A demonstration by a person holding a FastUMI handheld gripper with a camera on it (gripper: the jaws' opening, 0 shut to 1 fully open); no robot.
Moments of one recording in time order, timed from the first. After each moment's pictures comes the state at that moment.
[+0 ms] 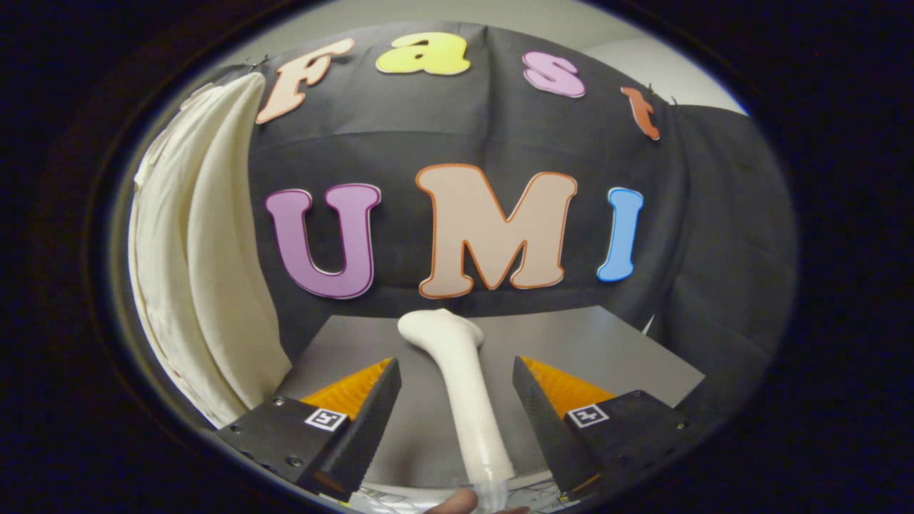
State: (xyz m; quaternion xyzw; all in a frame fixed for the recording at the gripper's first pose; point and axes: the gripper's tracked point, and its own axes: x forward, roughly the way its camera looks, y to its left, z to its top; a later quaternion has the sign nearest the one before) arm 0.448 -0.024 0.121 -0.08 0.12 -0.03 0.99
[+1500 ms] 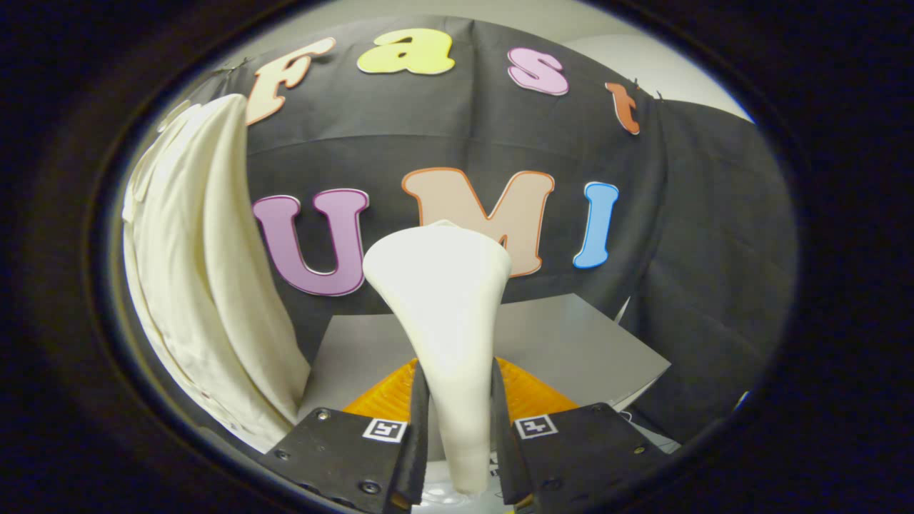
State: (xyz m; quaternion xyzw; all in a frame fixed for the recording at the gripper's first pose) arm 0.374 0.002 0.166 -0.07 0.12 -0.08 0.99
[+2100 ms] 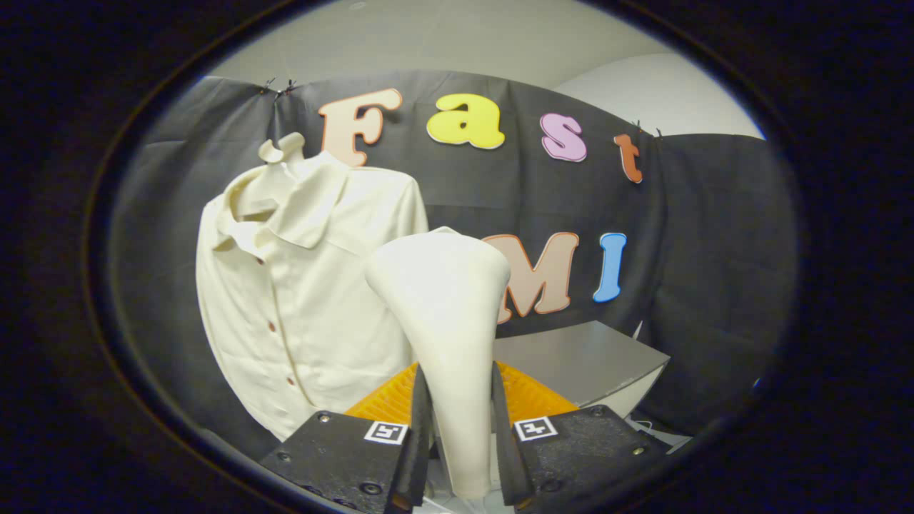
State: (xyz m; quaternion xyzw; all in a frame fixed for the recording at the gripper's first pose) arm 0.245 0.185 0.218 -0.05 0.02 -0.04 1.00
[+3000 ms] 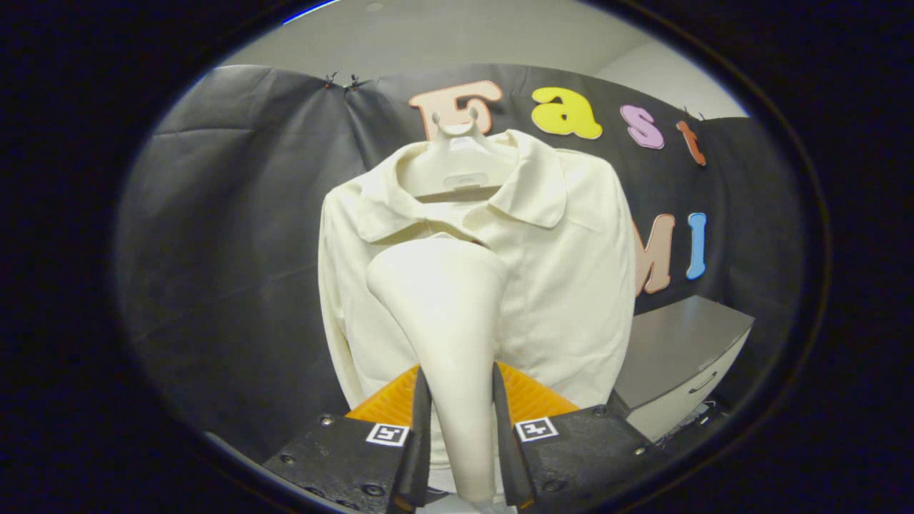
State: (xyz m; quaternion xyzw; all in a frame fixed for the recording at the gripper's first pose) arm 0.272 0.419 0.153 -0.02 0.05 0.07 1.00
